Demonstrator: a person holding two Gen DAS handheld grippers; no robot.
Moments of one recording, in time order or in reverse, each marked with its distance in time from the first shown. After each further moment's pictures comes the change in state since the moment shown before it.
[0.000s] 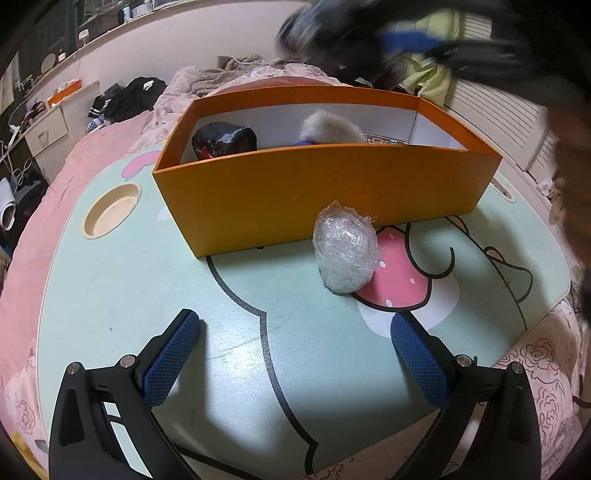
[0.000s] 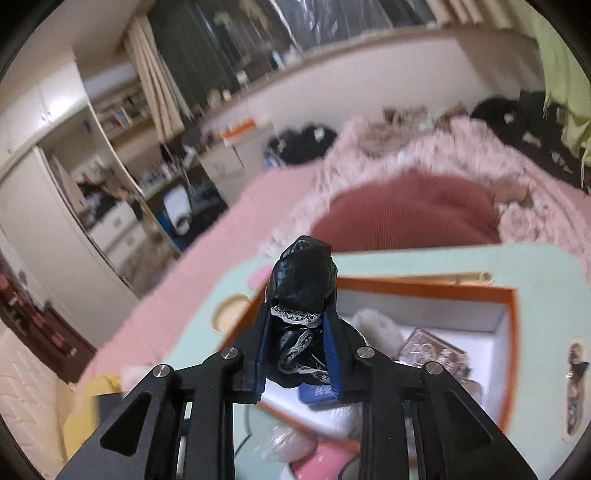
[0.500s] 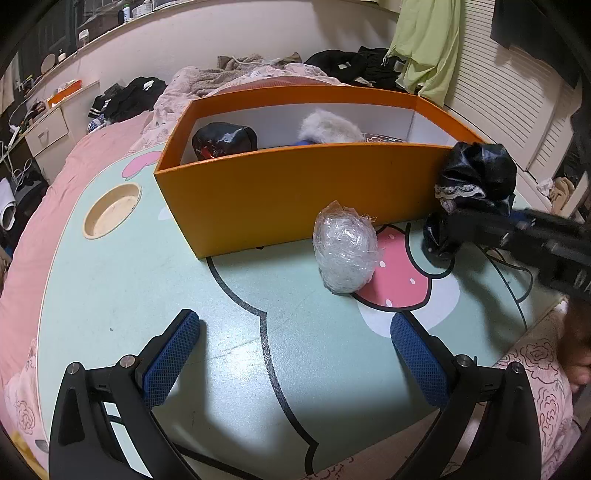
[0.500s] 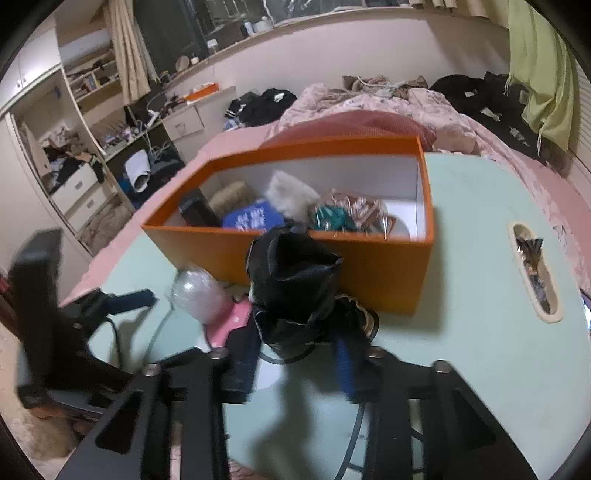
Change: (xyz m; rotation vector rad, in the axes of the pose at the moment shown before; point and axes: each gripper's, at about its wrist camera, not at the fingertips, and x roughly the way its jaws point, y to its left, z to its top) left arm -0.001 0.001 -0.001 0.000 -0.001 -0.001; right arm -0.002 -0.035 -0.102 -0.011 0.173 -0.216
